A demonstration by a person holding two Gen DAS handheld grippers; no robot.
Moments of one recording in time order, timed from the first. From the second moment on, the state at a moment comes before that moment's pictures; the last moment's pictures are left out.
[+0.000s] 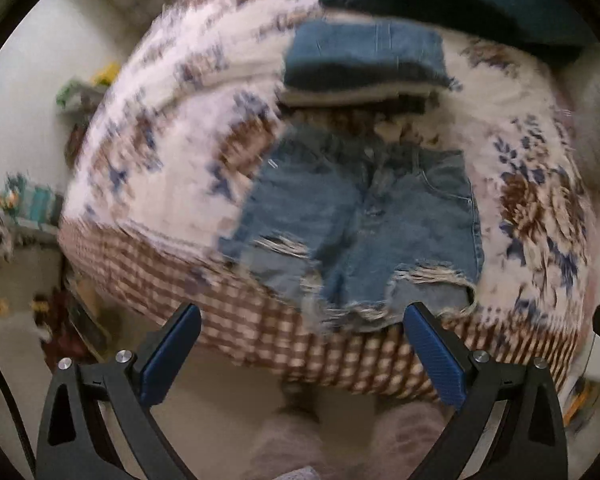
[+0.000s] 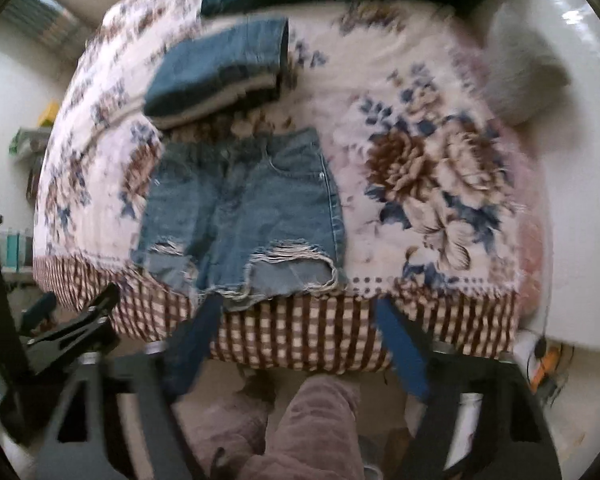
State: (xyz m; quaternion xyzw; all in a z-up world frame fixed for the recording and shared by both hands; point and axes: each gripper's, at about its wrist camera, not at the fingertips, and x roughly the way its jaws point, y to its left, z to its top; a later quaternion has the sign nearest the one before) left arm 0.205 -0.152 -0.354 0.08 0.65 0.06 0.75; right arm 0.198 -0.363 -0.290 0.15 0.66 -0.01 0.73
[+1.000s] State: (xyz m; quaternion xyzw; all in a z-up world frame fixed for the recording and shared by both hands) left arm 0.211 -0.318 -0.576 0.01 0.74 0.04 0.67; right arm 0.439 -0.396 -0.624 0.17 0.78 0.17 0.58
